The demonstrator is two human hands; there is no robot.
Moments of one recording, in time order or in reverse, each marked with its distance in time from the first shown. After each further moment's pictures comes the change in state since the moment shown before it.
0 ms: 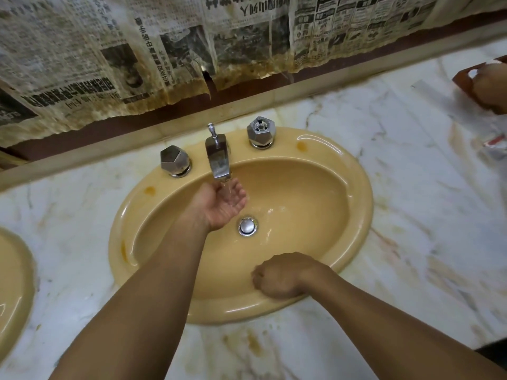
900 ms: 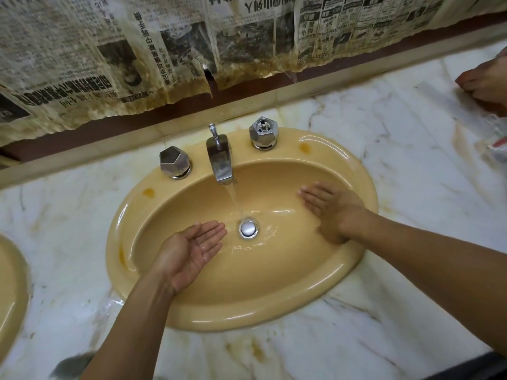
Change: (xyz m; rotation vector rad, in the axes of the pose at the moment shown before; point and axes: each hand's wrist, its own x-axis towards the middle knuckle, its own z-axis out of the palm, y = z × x) left_hand -0.044 -0.031 -0.085 0.124 -0.055 0.066; right_hand 0.013 0.109 -0.070 -0.847 0.114 0.298
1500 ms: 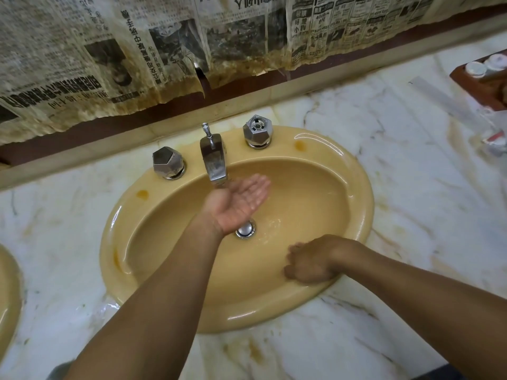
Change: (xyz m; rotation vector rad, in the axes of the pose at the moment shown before) left_hand 0.050 0.024 0.105 -0.254 -0.208 -0.153; right_hand -0.031 -0.063 -0.010 0.498 -0.293 -0.316
